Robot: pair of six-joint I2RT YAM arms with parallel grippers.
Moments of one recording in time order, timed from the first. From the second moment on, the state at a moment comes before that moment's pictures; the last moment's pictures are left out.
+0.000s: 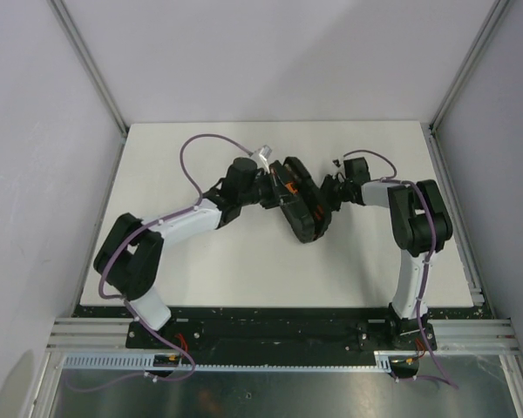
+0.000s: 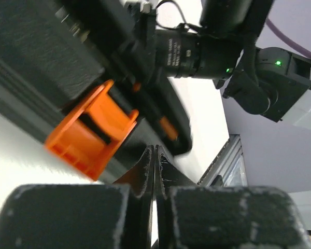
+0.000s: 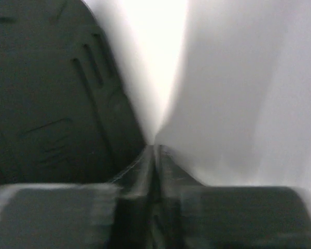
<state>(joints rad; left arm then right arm) -0.63 1.66 1.06 0.16 0.35 -0.83 0.22 2.02 1.17 -0.03 -0.57 0.60</state>
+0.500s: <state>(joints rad) -0.64 1.75 1.10 0.28 0.37 -0.83 0.28 1.97 1.14 -0.17 -0.54 0.59</state>
